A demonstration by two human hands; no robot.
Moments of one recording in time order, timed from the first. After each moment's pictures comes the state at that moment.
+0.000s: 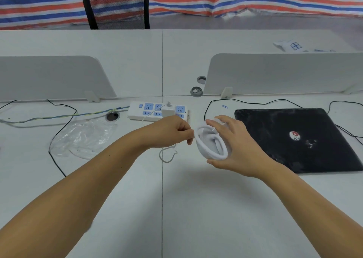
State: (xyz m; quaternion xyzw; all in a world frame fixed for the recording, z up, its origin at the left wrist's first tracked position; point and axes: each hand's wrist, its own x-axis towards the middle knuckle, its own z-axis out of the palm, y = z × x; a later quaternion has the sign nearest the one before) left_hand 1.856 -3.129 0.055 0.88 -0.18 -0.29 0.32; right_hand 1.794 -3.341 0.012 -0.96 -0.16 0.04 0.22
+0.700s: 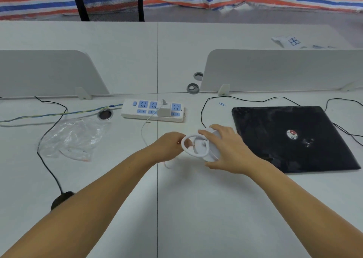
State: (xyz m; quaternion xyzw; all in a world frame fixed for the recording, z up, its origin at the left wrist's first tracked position) left_hand 1.863 -3.143 -0.026 0.89 -0.17 -0.28 0.31; right_hand 1.818 -3.344 -0.030 -0.98 -0.13 0.13 0.10
